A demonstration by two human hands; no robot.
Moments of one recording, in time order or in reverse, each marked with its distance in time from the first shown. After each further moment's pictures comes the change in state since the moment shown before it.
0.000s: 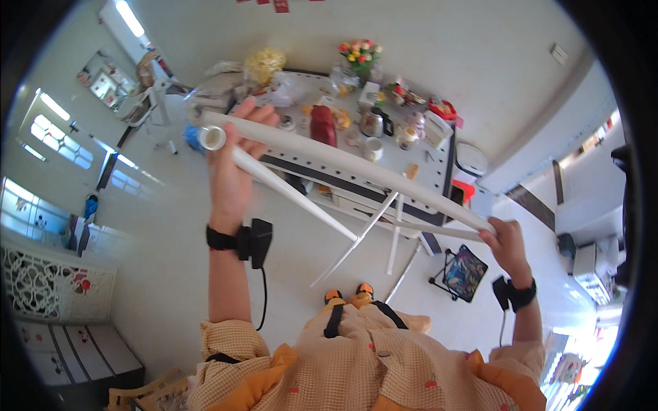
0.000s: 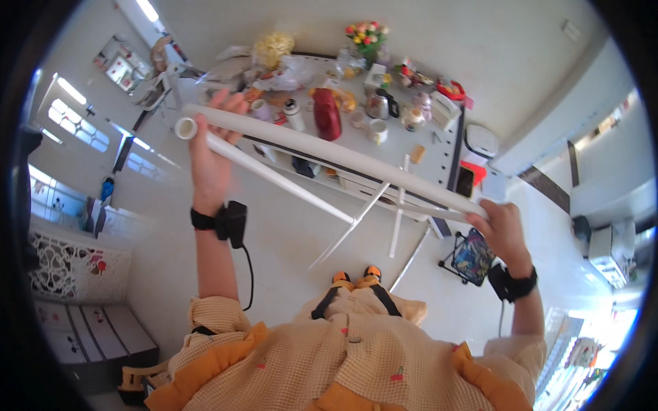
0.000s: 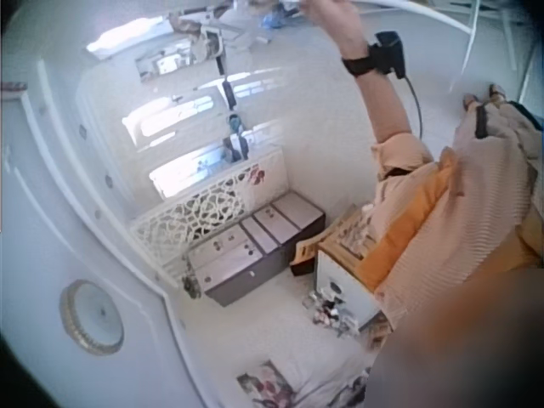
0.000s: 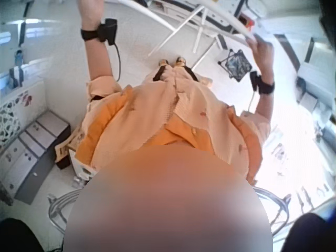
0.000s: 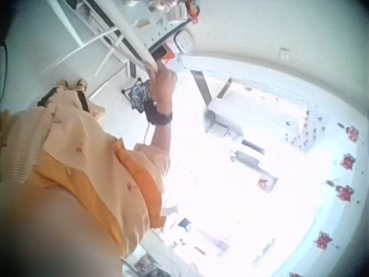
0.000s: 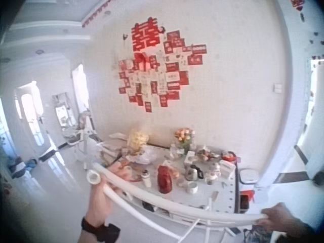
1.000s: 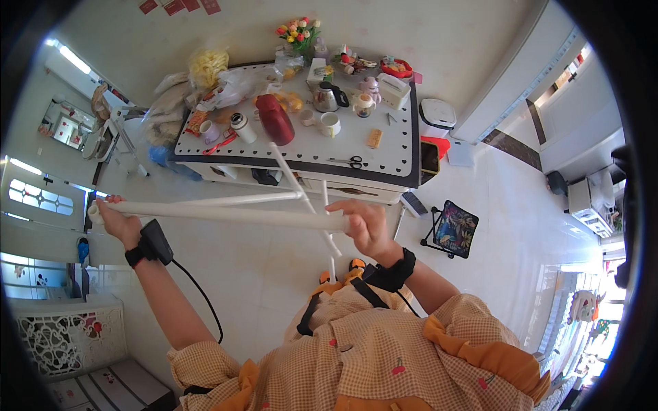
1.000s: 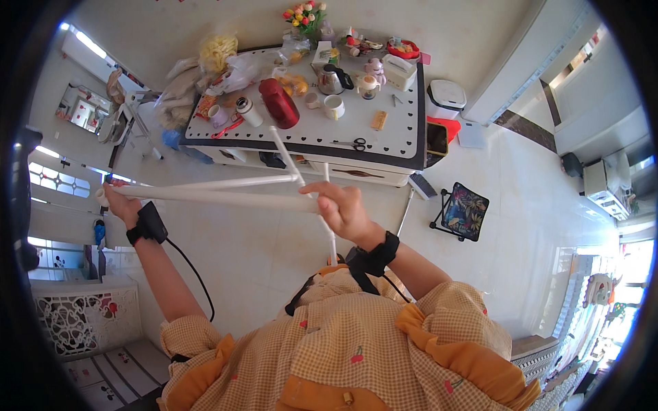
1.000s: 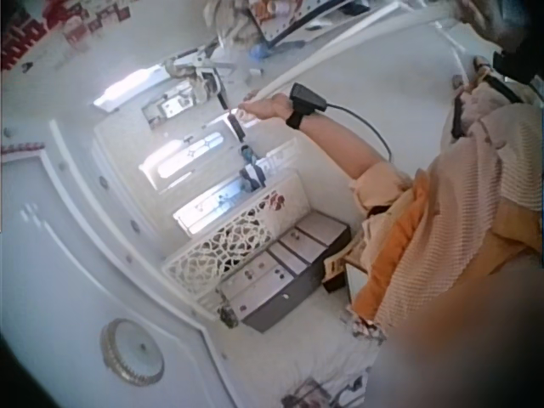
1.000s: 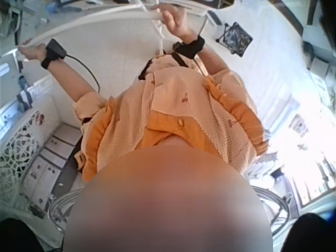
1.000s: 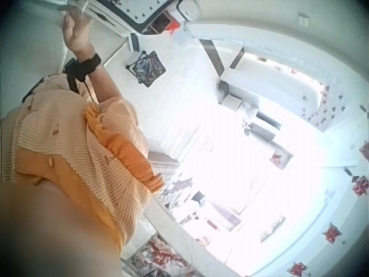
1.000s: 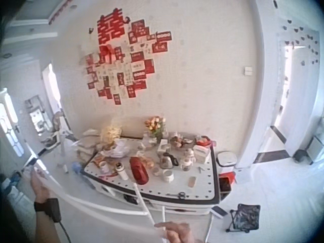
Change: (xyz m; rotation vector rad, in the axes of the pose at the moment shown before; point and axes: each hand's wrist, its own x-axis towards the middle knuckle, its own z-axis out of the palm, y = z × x) left_hand 0.022 0.016 -0.181 0.000 0.684 0.072; right_hand 0.021 -0.073 0.149 0.939 0.249 -0.448
